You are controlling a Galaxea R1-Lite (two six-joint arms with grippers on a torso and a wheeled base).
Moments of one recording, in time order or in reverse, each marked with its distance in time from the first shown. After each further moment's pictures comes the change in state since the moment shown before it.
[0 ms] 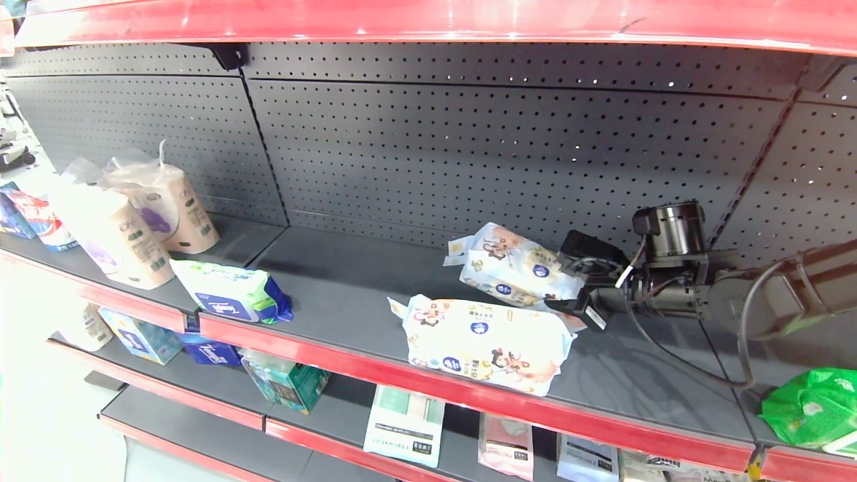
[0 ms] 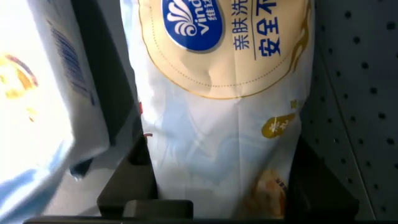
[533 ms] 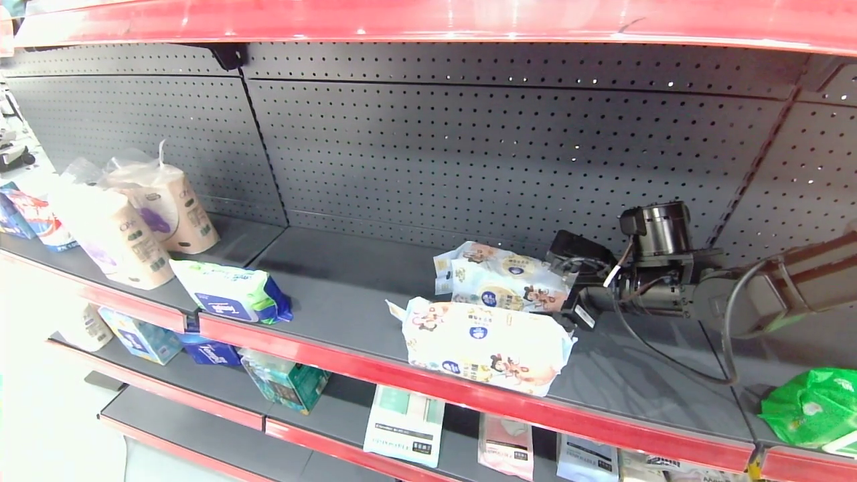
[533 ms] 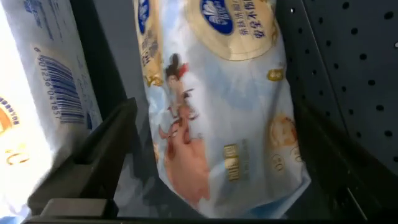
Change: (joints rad) left arm 0.000 0.000 0.000 0.000 0.000 0.000; right arm 0.021 0.027 -0.024 -0.008 -0.006 0.006
